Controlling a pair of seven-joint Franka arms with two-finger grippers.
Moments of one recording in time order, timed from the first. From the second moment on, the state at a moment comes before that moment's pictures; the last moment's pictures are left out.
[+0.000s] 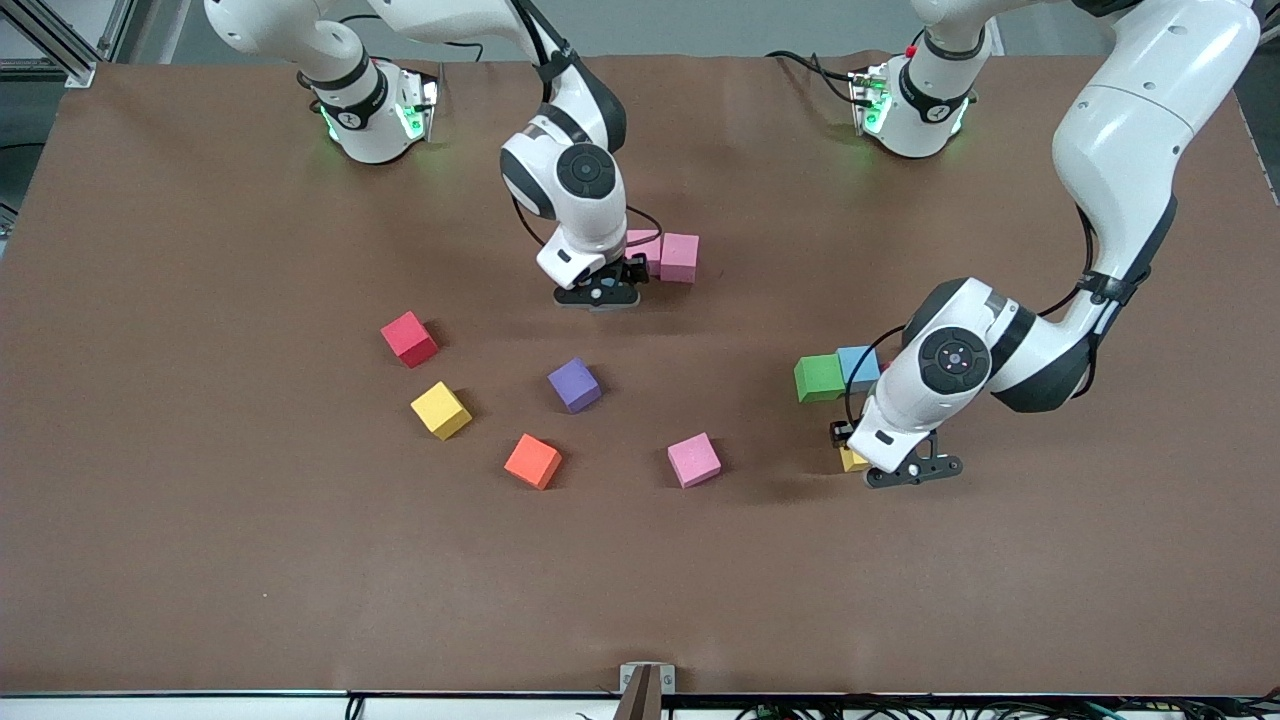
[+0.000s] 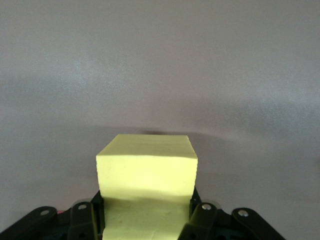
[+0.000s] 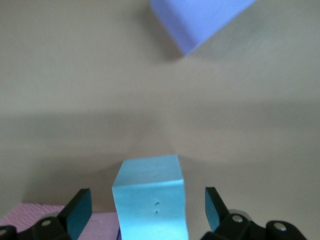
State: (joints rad) left arm 0.32 0.74 -0.74 -1.70 0.65 2.19 -0.82; right arm 0.92 0.43 -0.08 -1.96 0.09 2.35 0.81
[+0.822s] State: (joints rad) left arm 0.32 0.74 -0.74 -1.70 0.65 2.19 -0.82; right arm 0.73 0.45 -0.16 -1.78 0.10 2.24 1.15
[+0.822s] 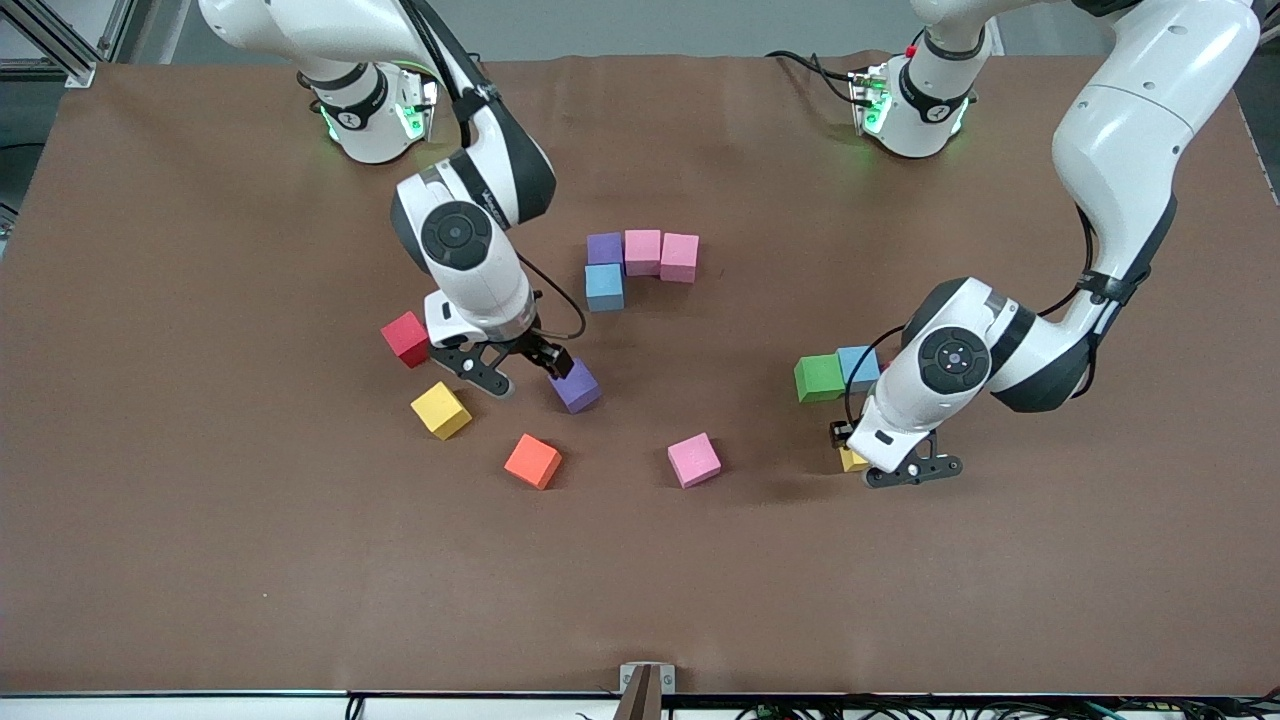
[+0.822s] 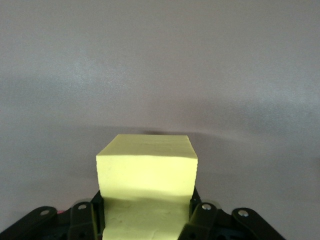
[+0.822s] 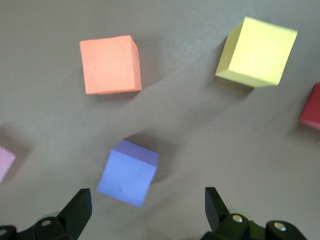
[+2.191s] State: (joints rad) left arm 0.32 0.74 -0.75 -1.69 0.65 2.17 -0.82; right arm 0.78 0.66 -0.15 -1.70 0.12 2.34 1.38
